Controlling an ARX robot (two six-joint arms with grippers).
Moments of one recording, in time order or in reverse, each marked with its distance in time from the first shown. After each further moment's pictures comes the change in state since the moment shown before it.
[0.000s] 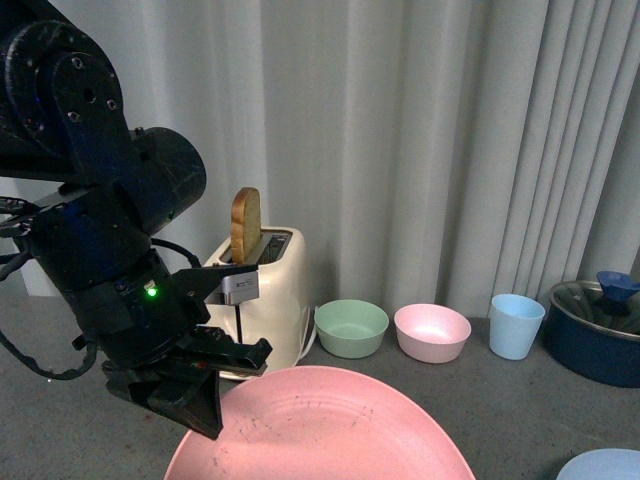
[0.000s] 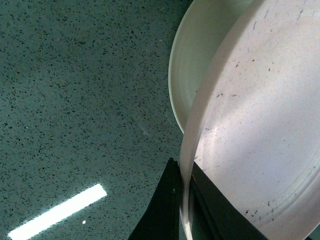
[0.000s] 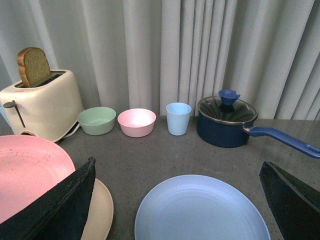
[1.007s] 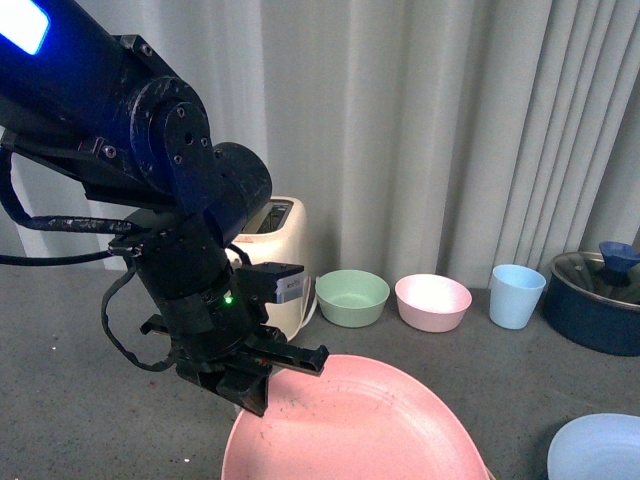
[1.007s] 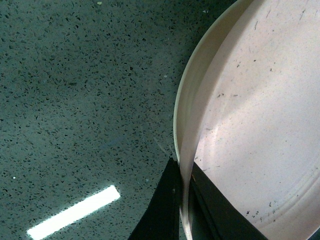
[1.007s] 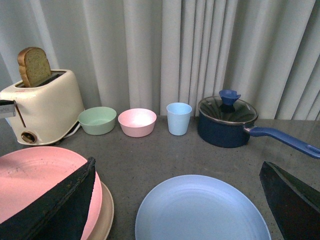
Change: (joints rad) left arm -0.079 0.164 0.093 0.090 -0.087 -0.039; right arm 0.000 0.000 0.000 0.000 0.000 0.000
